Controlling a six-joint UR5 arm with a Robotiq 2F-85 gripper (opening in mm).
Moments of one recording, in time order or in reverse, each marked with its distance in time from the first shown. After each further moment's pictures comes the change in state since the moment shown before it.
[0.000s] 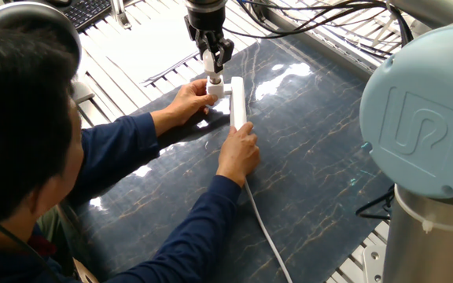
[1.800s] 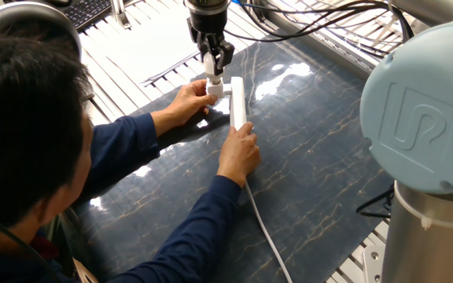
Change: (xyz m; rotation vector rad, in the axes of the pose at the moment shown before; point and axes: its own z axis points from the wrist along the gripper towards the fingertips) arm 0.000 0.001 0.009 -0.001 -0.033 0.049
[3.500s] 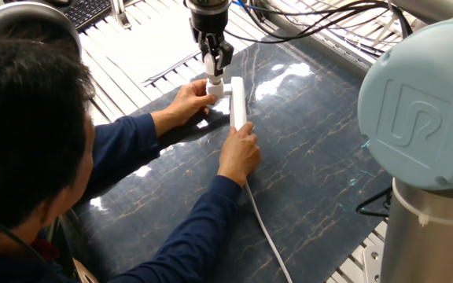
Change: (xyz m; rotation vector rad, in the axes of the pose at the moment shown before) arm -0.001 0.003 0.002 -0.023 -0.019 0.082
